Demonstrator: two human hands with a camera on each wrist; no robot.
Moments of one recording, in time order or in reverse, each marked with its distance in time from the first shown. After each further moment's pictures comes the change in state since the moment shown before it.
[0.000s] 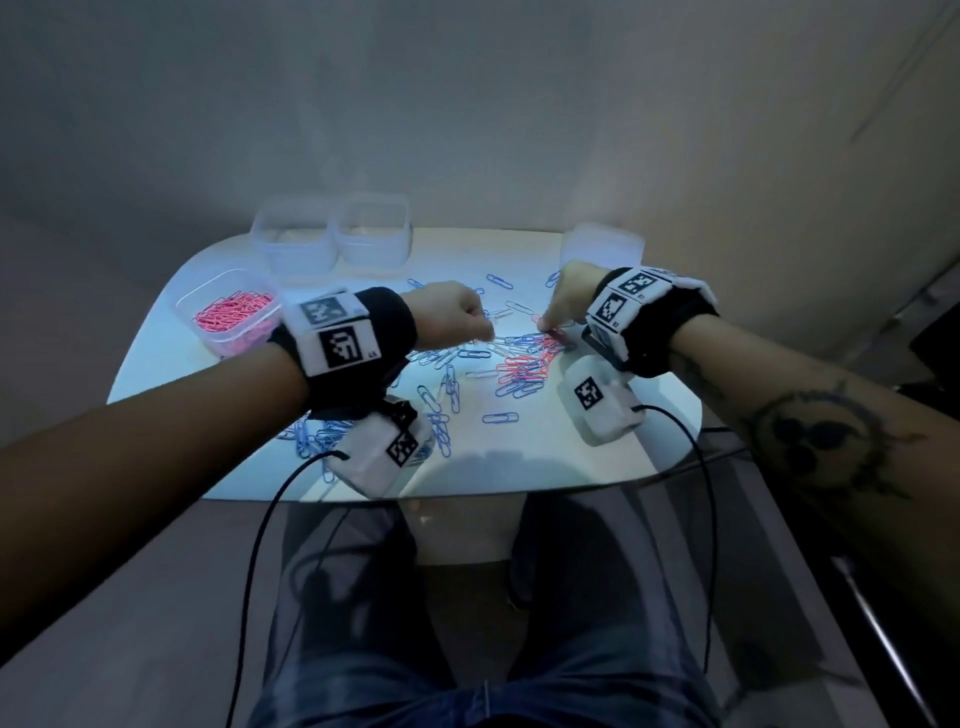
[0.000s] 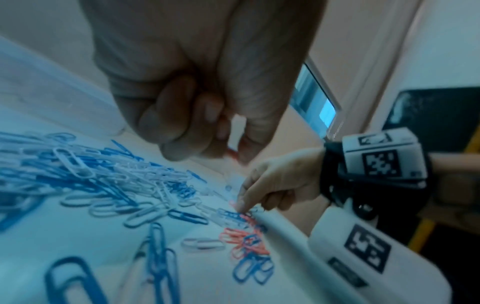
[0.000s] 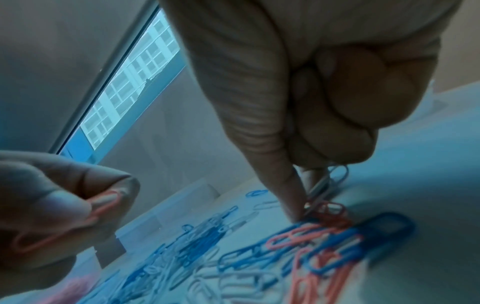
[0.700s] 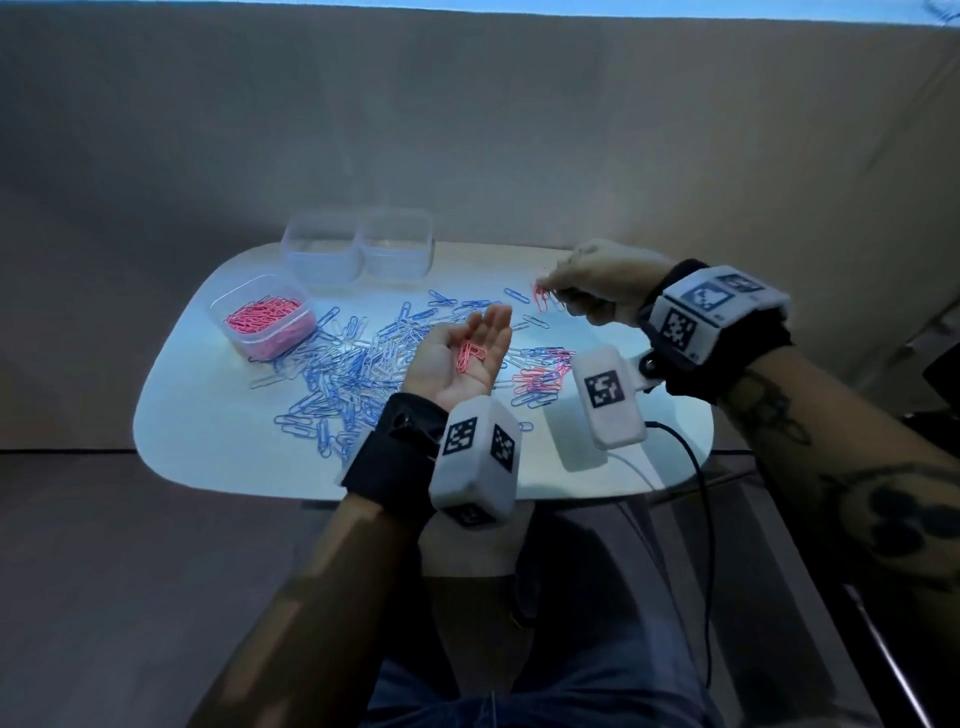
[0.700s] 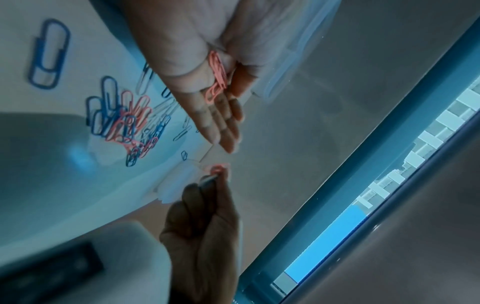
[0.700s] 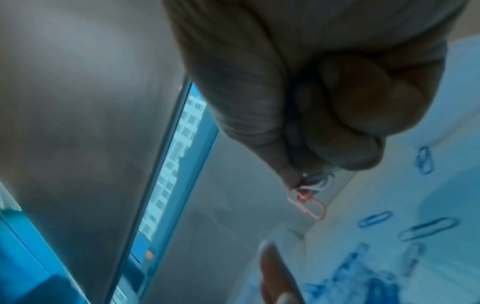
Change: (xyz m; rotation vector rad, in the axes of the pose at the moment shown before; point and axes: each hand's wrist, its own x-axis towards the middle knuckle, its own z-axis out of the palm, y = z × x) left_hand -0.015 -0.007 0.046 -2.297 0.111 -0.101; right_hand -0.051 -0.021 -0.029 0.674 -0.138 -0.198
